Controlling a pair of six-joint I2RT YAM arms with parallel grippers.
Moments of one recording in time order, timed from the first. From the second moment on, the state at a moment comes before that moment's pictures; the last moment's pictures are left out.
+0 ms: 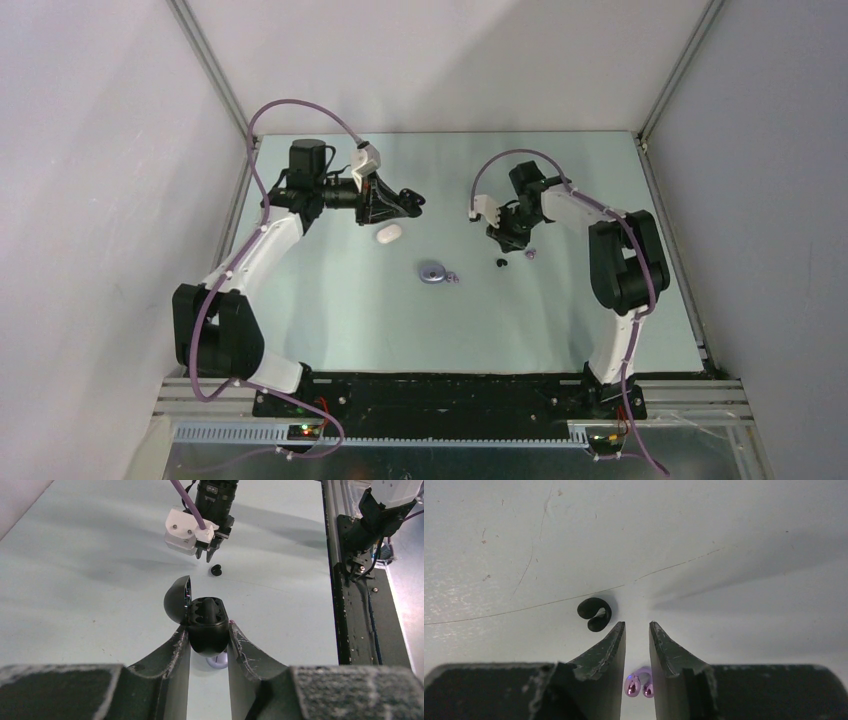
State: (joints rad) left arm -0.20 1.46 1.19 -0.29 1.16 0.42; right arm 0.33 1.92 1.37 -0.73 -0.42 -1.05
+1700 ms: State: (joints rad) left arm -0.19 1.46 1.17 -0.27 1.15 0.42; right arm 0.36 1.94 1.37 -0.84 -0.45 -1.11
